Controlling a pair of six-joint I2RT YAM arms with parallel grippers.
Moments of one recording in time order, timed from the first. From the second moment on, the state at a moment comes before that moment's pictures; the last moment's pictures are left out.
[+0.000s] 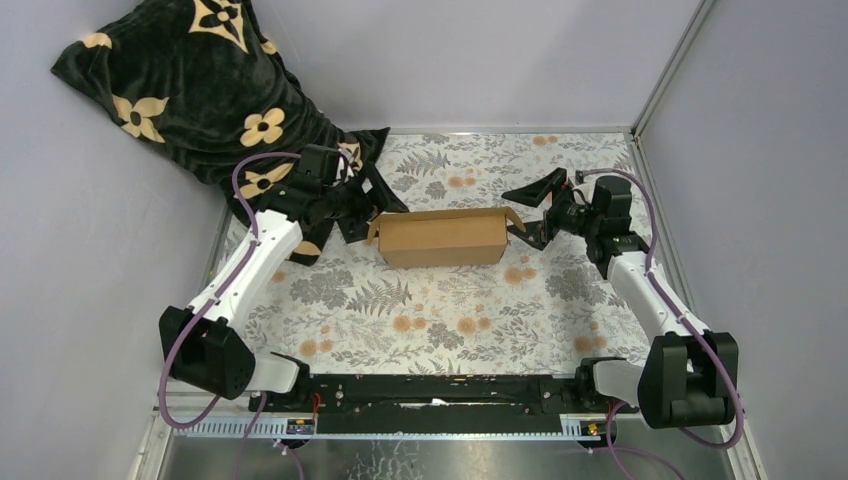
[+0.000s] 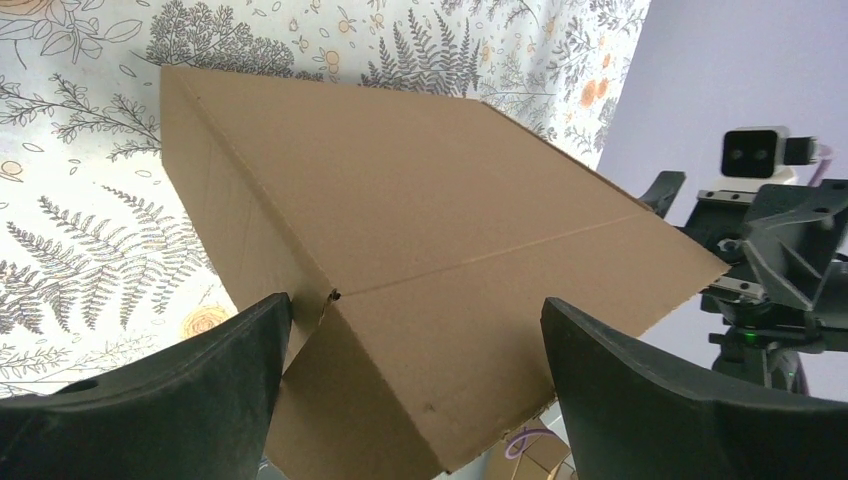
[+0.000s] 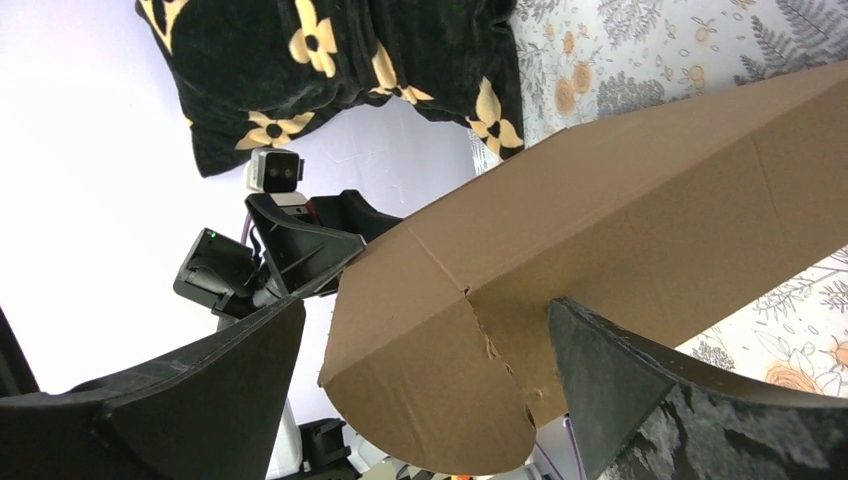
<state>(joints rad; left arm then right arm) -0.31 1.37 1.27 -0.71 0.44 -0.86 0.07 1.21 0.79 0.02 -0.83 1.30</state>
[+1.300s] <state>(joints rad) -0.23 1.49 1.22 -0.46 0.54 -0.86 0.00 1.44 0.74 0.22 -0.95 1.32</state>
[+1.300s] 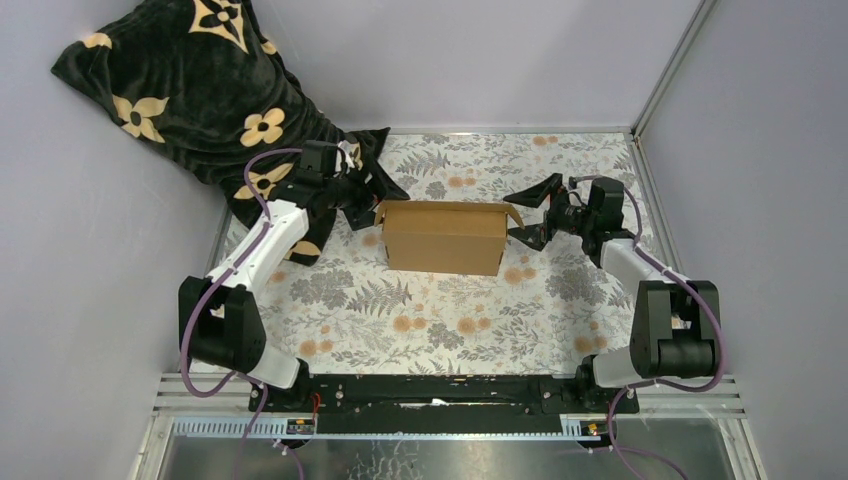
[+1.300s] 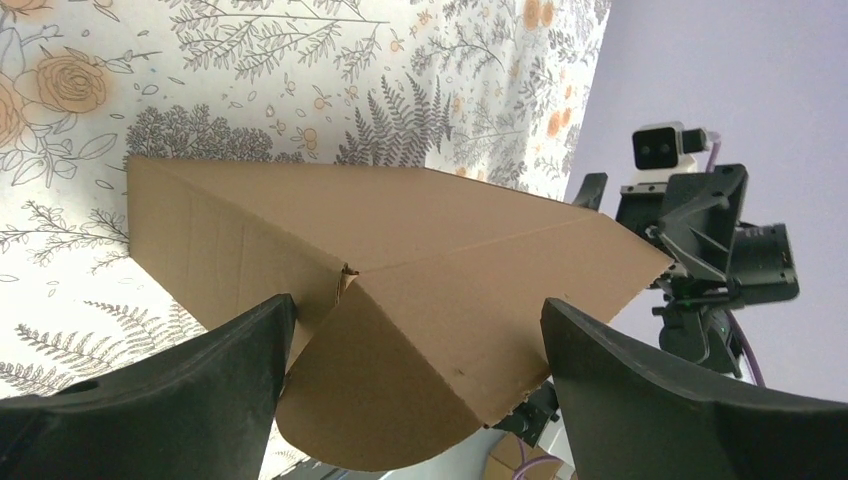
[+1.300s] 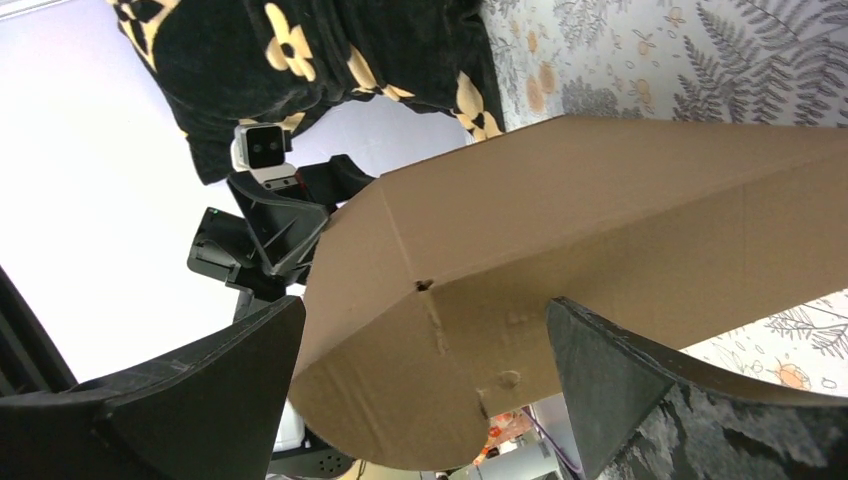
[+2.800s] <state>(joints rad) -0.09 1.49 1.20 -0.44 0.66 -0.75 -0.14 1.57 0.80 0.01 -0.93 1.09</state>
